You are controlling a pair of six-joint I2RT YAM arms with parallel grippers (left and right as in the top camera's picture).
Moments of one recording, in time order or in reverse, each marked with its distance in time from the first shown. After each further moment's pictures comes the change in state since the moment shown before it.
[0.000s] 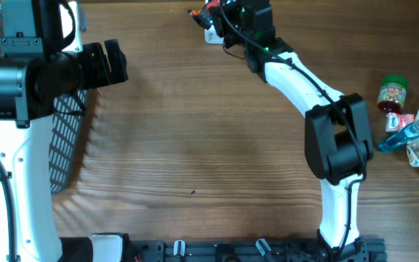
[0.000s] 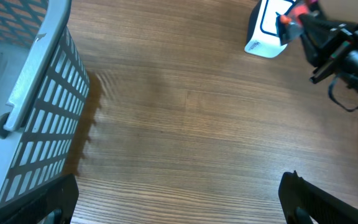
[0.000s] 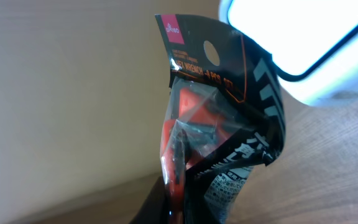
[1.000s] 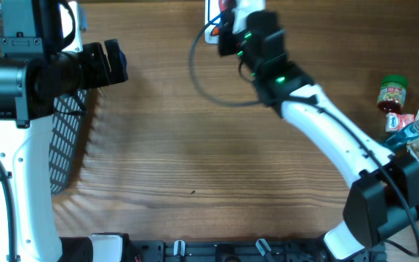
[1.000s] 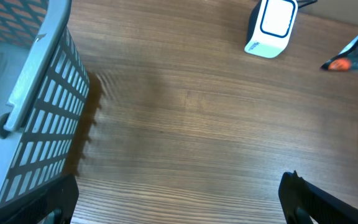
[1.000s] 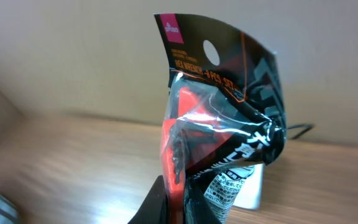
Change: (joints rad) left arm 0.000 0.000 0.000 0.000 0.000 0.000; right arm 0.083 -0.467 -0.310 -0.061 0.301 -1.227
